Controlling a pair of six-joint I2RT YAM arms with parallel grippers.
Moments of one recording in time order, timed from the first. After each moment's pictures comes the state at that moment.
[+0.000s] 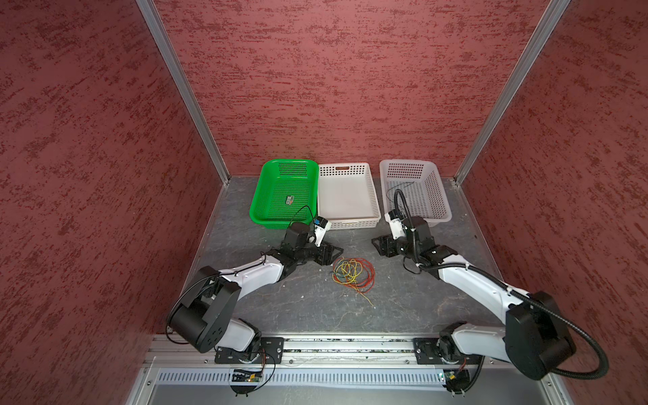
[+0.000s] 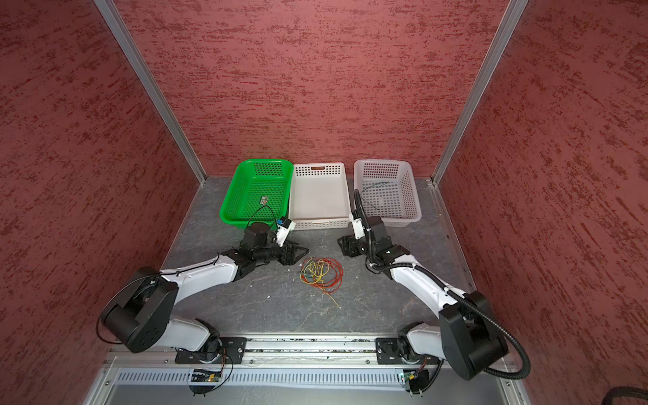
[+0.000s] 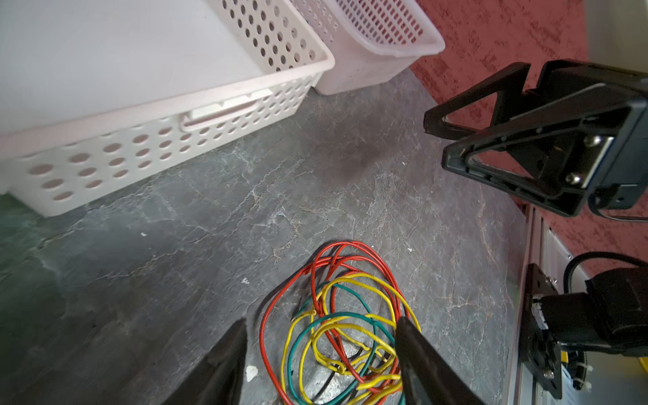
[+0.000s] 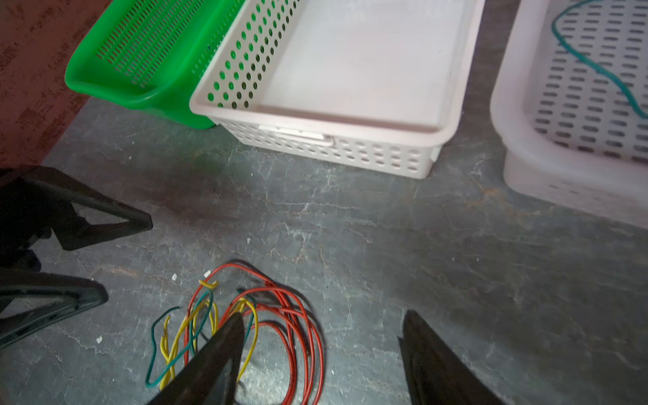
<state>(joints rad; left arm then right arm) -0.53 1.47 0.67 0.21 0.49 -0.26 0.42 1.27 0.71 -0.12 -0.21 0.24</state>
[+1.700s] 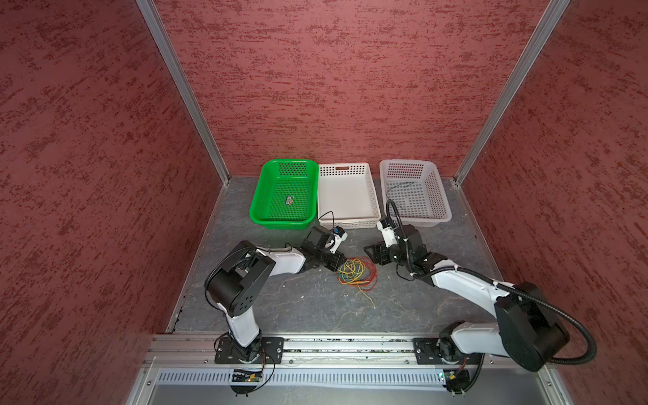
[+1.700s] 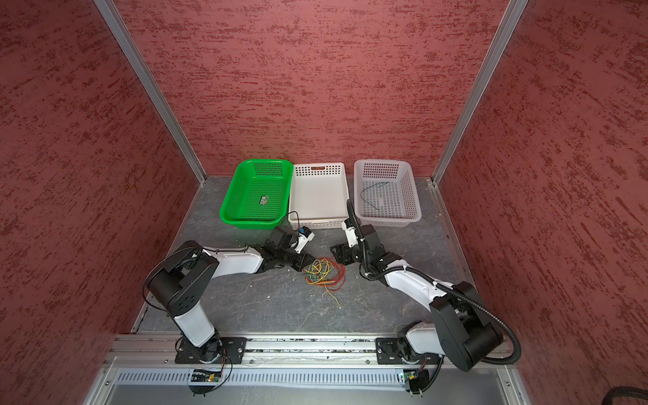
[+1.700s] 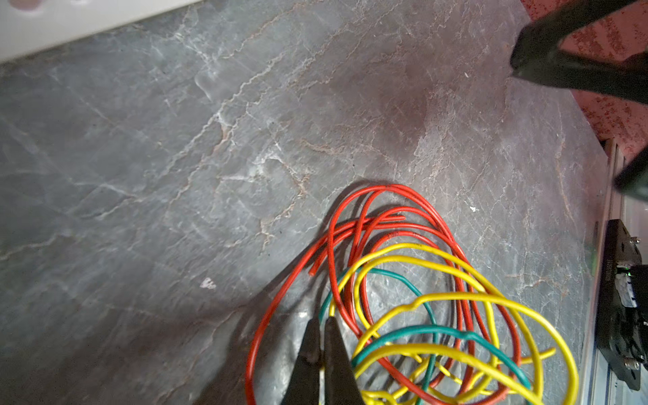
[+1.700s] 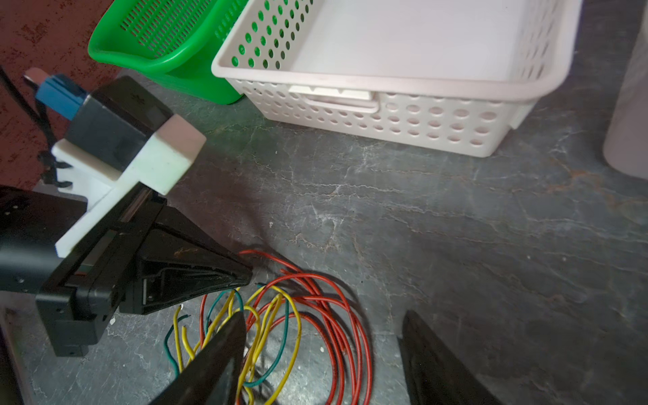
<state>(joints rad) -0.63 1.75 0.80 0.12 0.42 -0.20 0.51 1.34 0.63 0.06 -0.24 0.27</state>
